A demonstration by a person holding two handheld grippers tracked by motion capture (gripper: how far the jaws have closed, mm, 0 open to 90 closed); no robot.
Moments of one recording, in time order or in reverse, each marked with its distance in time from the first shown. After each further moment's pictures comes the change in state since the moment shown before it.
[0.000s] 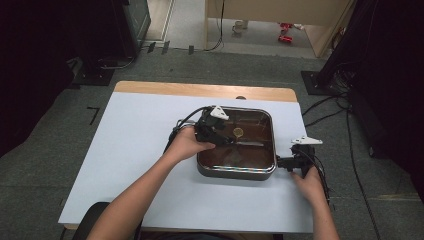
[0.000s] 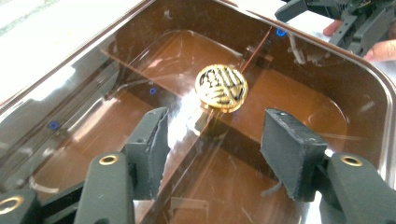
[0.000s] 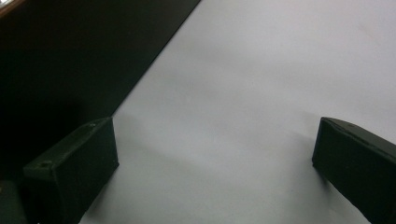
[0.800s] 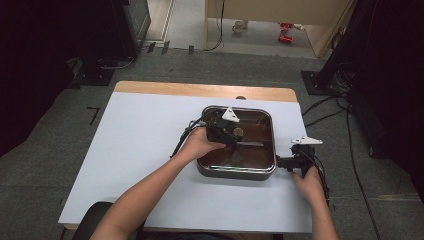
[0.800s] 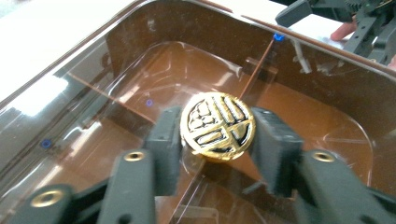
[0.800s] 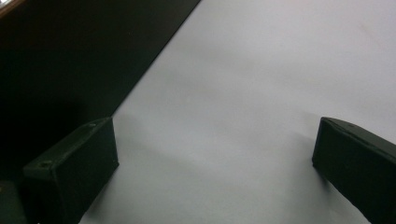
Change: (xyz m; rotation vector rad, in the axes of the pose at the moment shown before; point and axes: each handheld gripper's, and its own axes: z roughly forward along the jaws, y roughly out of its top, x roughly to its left) left arm -0.004 0.005 0.037 -0.027 -0.005 0.039; right arm 0.000 0.000 0.000 0.002 0.000 -0.001
